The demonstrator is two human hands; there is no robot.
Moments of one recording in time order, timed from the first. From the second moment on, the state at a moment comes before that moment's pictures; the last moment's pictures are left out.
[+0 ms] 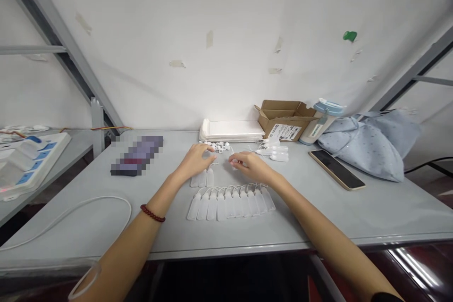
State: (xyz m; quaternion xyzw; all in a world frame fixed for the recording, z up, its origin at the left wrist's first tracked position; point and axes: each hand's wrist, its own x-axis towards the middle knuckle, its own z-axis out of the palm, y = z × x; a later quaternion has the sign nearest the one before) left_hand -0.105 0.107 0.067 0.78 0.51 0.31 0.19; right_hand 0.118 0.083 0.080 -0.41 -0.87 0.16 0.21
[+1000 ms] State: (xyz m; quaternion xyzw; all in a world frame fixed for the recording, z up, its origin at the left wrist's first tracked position) left_hand -0.080 0.085 0.082 0.72 0.43 0.39 0.37; right_hand 0.109 0.076 0.077 -0.36 -0.87 0.18 0.30
